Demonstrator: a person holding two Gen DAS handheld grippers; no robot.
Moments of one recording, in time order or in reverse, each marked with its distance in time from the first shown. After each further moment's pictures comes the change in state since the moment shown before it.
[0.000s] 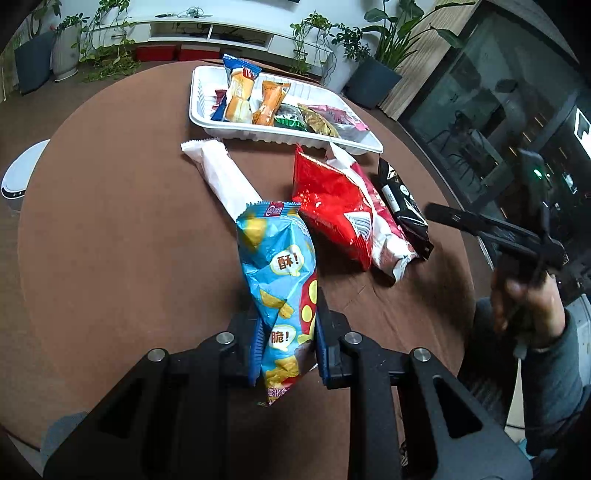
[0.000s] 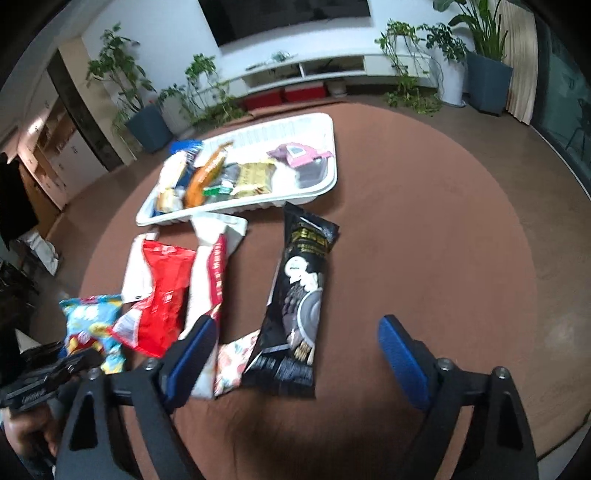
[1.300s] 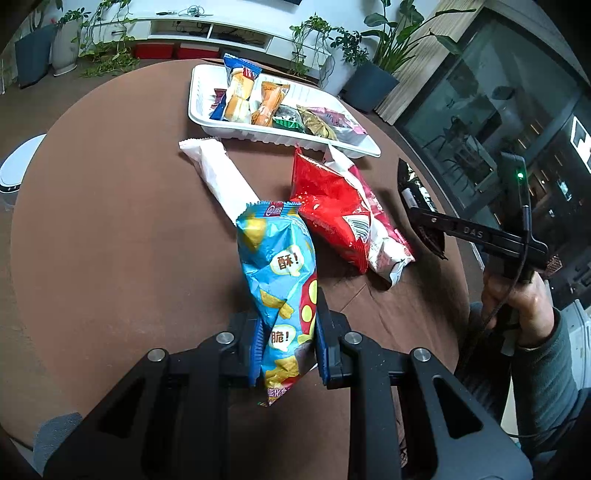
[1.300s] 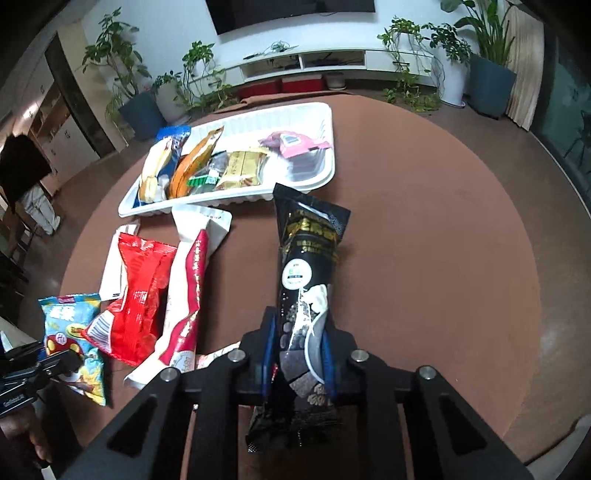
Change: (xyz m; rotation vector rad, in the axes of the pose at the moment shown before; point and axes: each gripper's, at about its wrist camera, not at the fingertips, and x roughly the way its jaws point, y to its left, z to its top) left arm 0.001 0.004 0.002 -0.014 -0.011 -0.034; right arm 0.009 -0.001 0.003 -0.031 0.021 -0.032
